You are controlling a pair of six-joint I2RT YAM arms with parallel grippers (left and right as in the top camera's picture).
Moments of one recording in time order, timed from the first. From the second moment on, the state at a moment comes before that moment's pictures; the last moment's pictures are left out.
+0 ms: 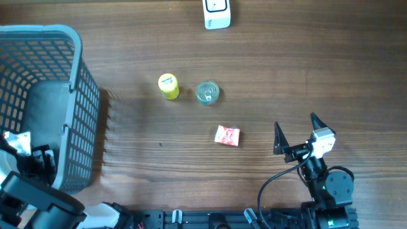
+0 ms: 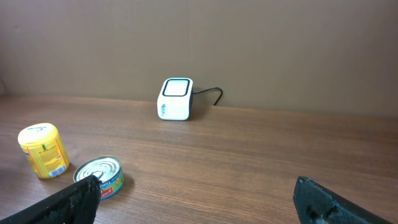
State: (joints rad) left arm 1.01 1.61 0.97 -0.76 -0.10 0.68; right arm 0.12 0.01 0.01 0.00 -0.13 0.03
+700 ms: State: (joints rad) left arm 1.01 1.61 0.97 -0.75 -0.08 0.74; right arm 0.12 0.01 0.01 0.00 -0.13 0.03
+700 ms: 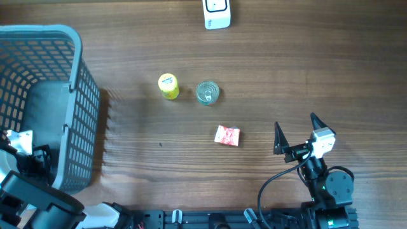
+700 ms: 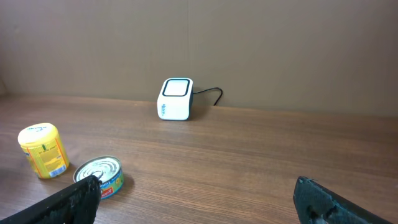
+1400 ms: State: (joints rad) left arm 0.92 1.61 0.97 -0.62 0.00 0.73; right arm 0.12 0.01 0.01 0.00 -0.13 0.03
